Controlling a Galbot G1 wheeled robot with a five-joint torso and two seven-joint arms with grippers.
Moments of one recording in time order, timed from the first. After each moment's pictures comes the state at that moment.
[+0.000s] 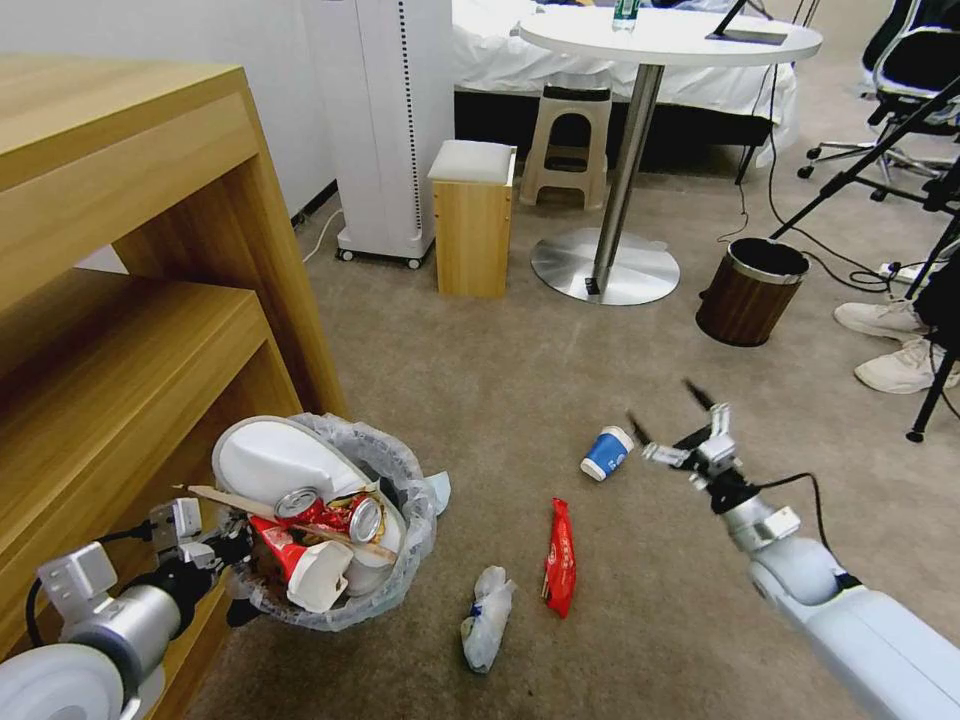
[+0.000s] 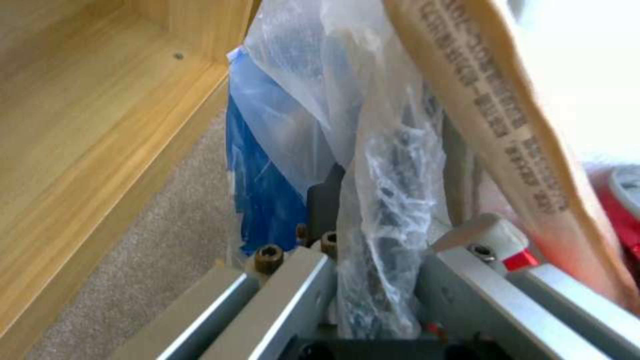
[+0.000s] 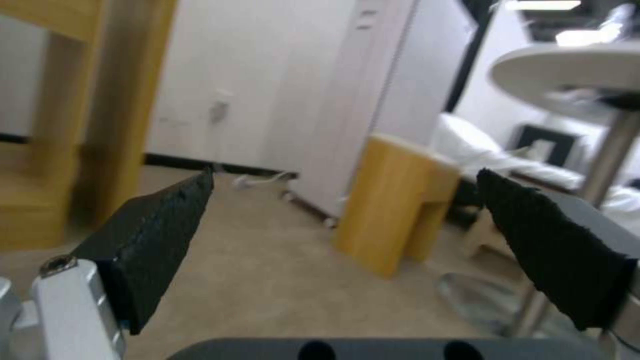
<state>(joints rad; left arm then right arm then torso) 1.76 -1.06 -0.90 -2.36 -1.17 0.57 -0.32 -1.00 0.77 0.04 1.38 0.46 0.81 -0.13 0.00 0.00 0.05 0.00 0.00</state>
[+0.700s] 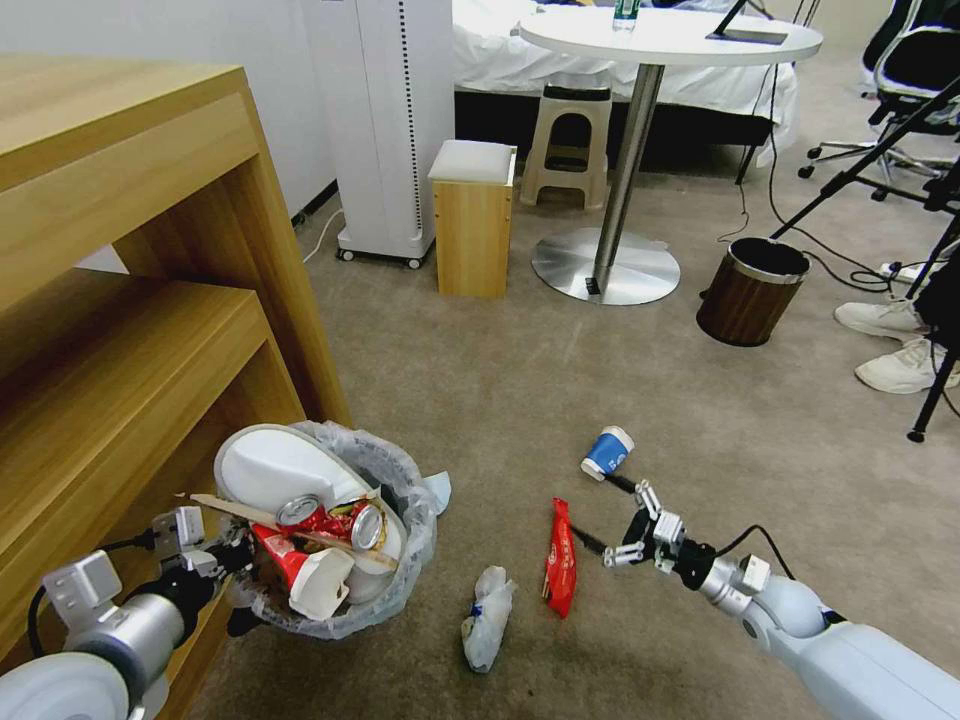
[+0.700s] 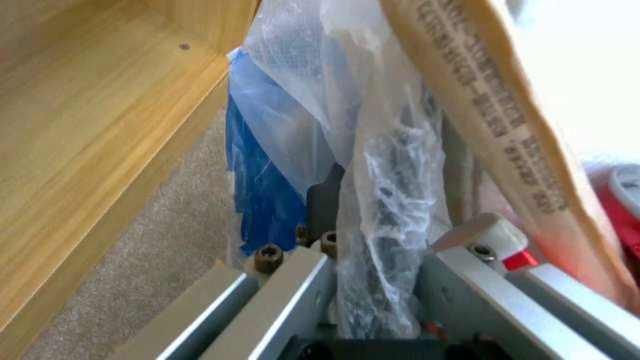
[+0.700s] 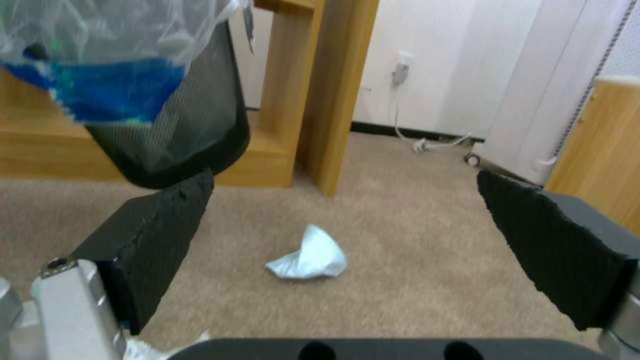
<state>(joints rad) 1.77 -1.08 -0.89 -2.36 -1.14 0.57 -0.32 -0.98 0.75 -0.16 1.28 0.69 0.81 -0.68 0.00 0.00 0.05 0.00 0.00</state>
